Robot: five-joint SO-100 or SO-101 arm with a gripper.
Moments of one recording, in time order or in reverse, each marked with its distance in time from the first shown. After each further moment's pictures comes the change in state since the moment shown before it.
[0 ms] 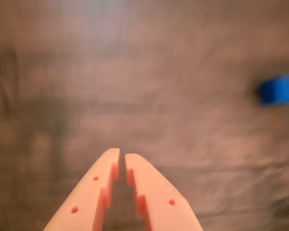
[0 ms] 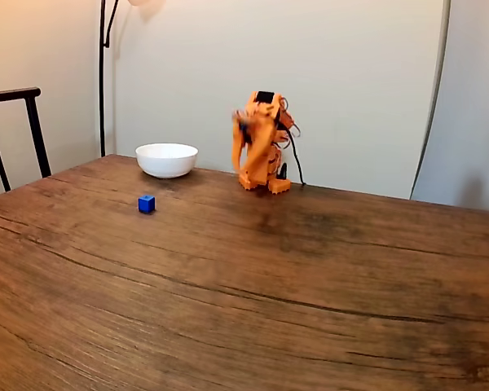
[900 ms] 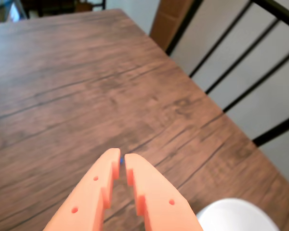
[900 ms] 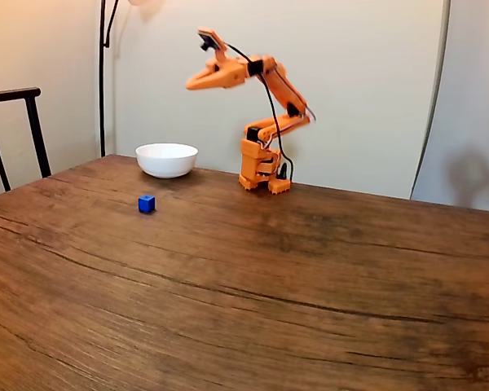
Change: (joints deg) arm 29.3 -32.1 -41.0 -9.8 5.6
